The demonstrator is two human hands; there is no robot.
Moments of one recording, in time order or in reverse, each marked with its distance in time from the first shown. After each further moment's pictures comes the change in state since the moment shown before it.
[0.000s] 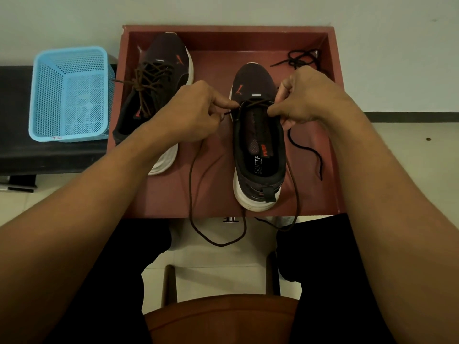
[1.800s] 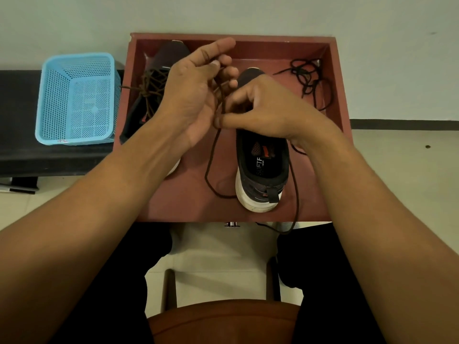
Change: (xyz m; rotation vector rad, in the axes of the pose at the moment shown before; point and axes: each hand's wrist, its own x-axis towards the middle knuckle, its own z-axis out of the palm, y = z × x) left_hand 0.005 0.019 -0.005 -1.432 0.346 -0.063; right_hand -0.013 -0.034 0.032 0.089 -0.148 -0.556
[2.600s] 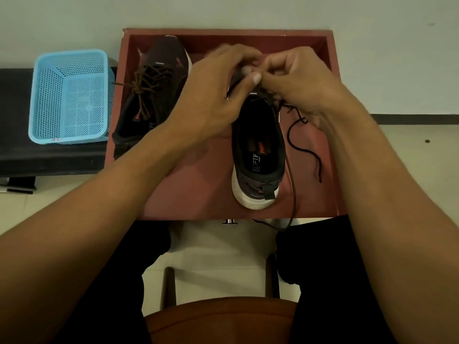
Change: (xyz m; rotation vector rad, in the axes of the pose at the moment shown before) left_hand 0.000 -0.012 0.004 1.297 -0.189 0.641; right_hand -0.004 0.033 -0.036 0.309 0.238 0.092
